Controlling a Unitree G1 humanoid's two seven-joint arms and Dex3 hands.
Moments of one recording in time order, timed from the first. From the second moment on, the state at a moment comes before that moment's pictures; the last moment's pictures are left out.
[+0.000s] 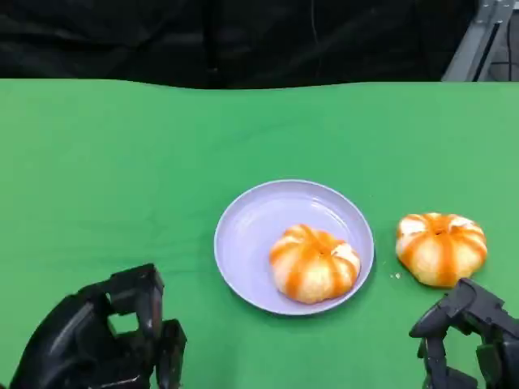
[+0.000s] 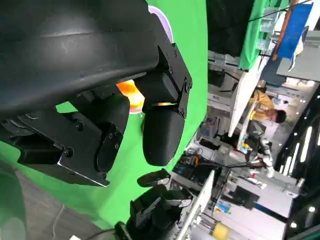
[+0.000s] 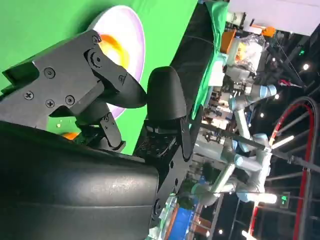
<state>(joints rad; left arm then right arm) 0.32 0.21 0.10 -0.43 -0.66 0.36 -0.48 0.28 0.03 0.01 0.12 -0.14 -0.81 -0.06</state>
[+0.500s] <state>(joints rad) 0.38 0.20 0.15 -0.40 -0.71 0.36 -0.50 0.28 0.02 0.01 0.14 -0.14 -0.82 -0.06</state>
